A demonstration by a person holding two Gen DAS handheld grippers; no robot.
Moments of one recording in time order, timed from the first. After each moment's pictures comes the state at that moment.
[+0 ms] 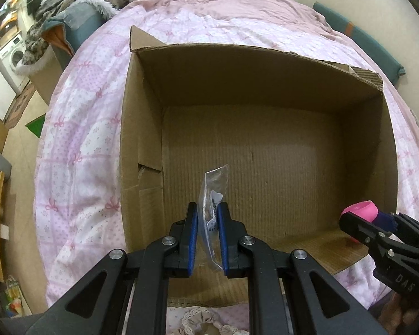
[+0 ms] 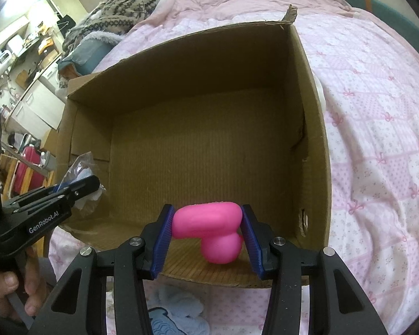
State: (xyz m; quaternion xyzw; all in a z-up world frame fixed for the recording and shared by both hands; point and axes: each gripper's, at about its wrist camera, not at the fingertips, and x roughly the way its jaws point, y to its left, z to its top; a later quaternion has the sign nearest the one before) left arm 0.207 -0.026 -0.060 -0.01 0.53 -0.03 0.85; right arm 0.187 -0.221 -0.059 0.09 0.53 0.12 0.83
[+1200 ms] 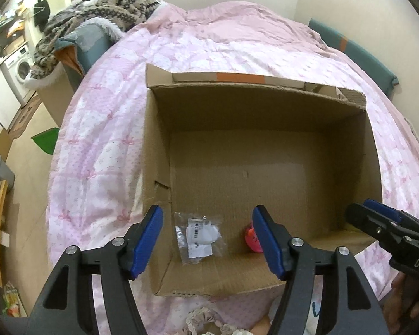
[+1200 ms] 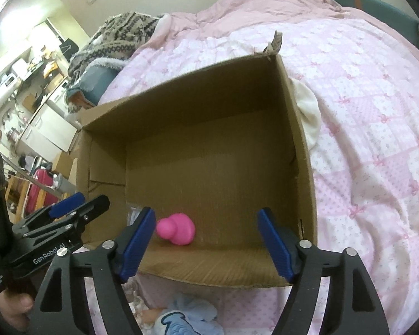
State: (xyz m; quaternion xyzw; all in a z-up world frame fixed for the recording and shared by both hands) left arm 0.187 -0.020 -0.028 -0.01 0.48 -0.03 0.88; right arm 0.182 -0.232 -0.032 0.14 0.49 0.12 0.85
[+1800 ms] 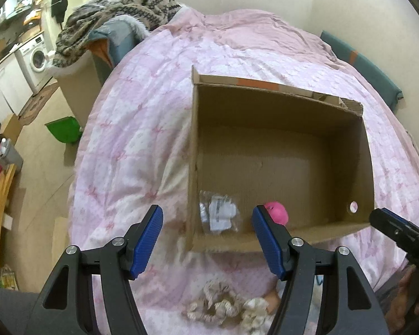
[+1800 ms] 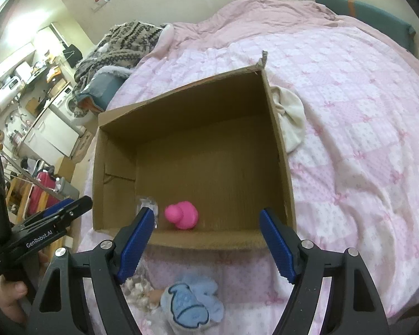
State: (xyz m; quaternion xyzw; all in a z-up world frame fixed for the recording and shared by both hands) left arm 0.136 0.010 -0.004 -0.03 0.47 0.00 0.88; right arm 0.135 -0.248 -0.011 0.15 0.47 0.12 0.86
